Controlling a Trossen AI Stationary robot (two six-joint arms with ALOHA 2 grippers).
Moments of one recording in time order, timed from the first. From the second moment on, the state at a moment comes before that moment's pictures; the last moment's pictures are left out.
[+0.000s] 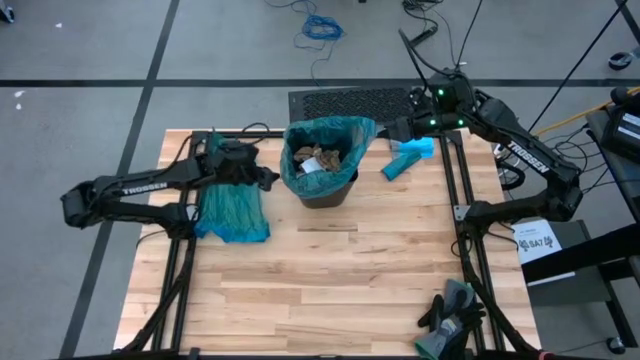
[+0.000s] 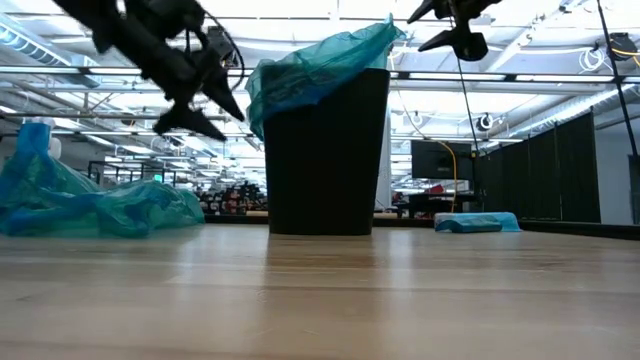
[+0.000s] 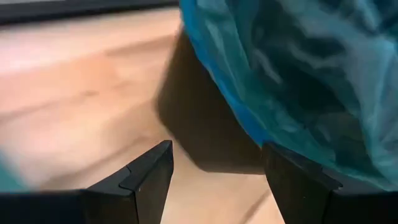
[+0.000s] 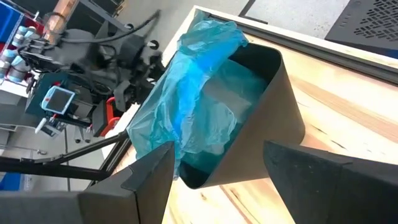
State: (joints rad) left arm 0.44 1.01 0.67 -0.29 0.03 -0.67; right arm -0.69 1.22 1.42 -0.82 -0.46 0.56
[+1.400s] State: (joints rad) left arm 0.59 1.31 0.33 0.80 0.32 -1.12; right arm -0.69 1.16 1.42 -0.89 -0.33 0.62
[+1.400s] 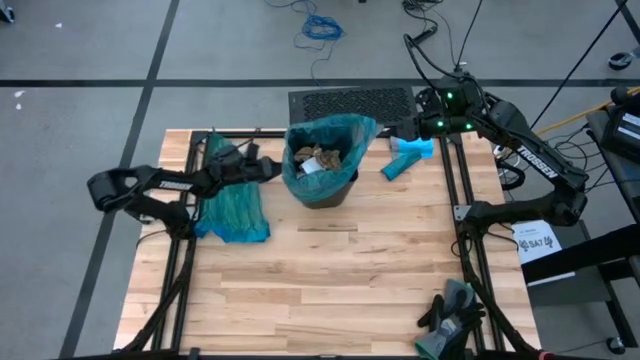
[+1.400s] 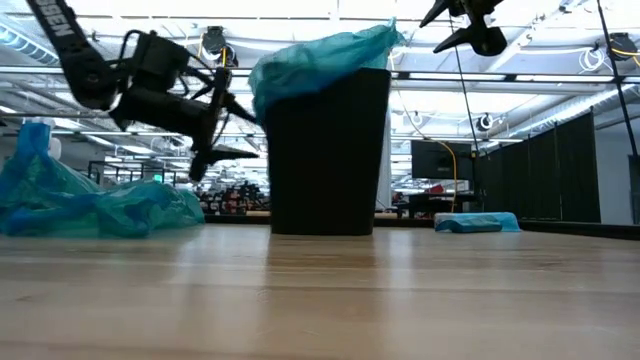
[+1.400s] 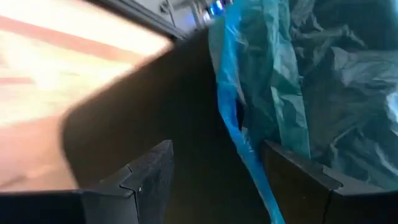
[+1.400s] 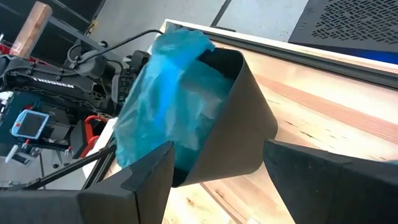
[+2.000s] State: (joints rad) left arm 0.53 1.35 0.40 0.80 0.37 -1.07; right arm -0.69 1.16 1.42 -0.94 -0.33 0.59
